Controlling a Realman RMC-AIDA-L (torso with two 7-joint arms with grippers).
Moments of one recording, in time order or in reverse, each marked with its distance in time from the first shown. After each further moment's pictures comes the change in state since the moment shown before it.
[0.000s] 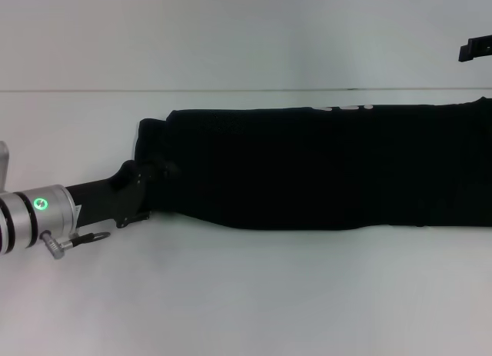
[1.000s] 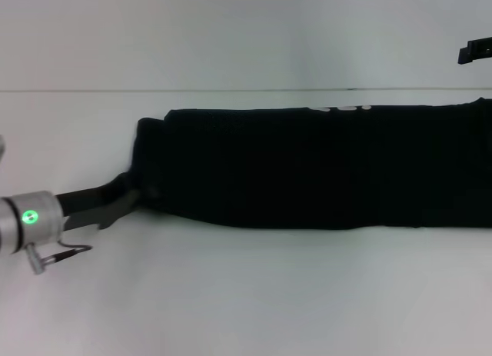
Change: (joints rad) left arm 0.036 -0.002 0.085 0.054 -0.032 0.012 0.237; right arm -0.001 0.000 0.004 0.000 -0.001 -0.012 0.002
